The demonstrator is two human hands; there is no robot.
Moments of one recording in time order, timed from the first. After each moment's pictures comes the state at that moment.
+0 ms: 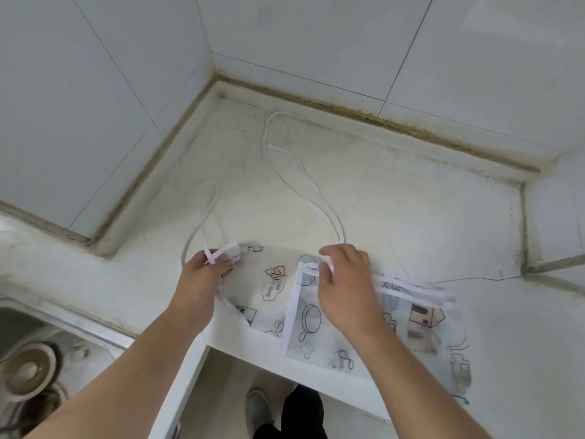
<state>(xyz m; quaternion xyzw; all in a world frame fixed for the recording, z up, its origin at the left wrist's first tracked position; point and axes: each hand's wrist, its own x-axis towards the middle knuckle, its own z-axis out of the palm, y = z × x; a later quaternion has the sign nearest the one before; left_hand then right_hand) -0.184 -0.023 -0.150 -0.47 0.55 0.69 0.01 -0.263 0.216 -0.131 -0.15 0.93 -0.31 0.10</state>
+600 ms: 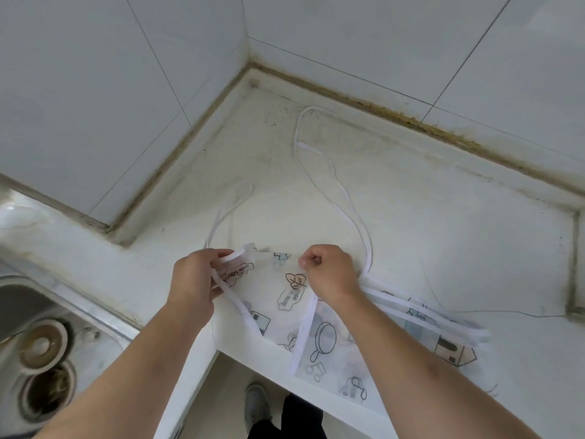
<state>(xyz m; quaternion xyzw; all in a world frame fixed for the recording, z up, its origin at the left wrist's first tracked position) -0.189 -0.046 -0.136 -0.59 0.46 0.66 -0.04 -0.310 0.142 -0.182 -0.09 0.89 -0.35 0.29</state>
